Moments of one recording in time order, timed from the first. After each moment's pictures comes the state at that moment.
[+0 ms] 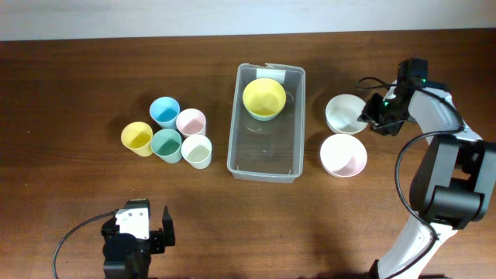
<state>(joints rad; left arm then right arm) -0.02 0.01 0.23 -0.78 -0.10 0.01 -0.23 2.07 1.49 -0.78 -0.27 0.41</state>
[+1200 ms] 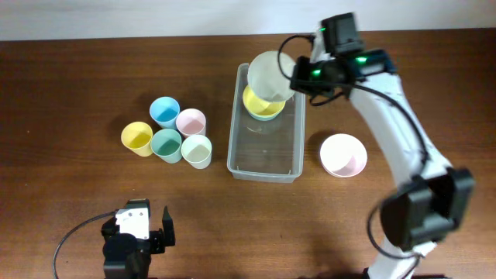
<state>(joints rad) -0.02 0.01 0.23 -0.78 -0.10 0.01 0.24 1.95 1.80 -0.85 -0.28 0.46</state>
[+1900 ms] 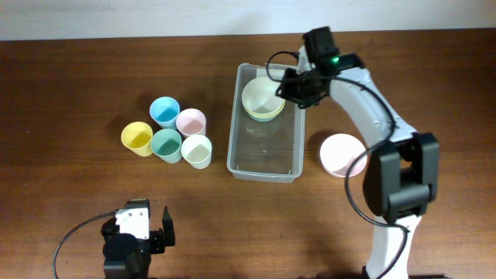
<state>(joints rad) -0.02 0.01 0.23 -0.78 -0.10 0.01 0.20 2.11 1.84 -0.88 -0.38 0.46</state>
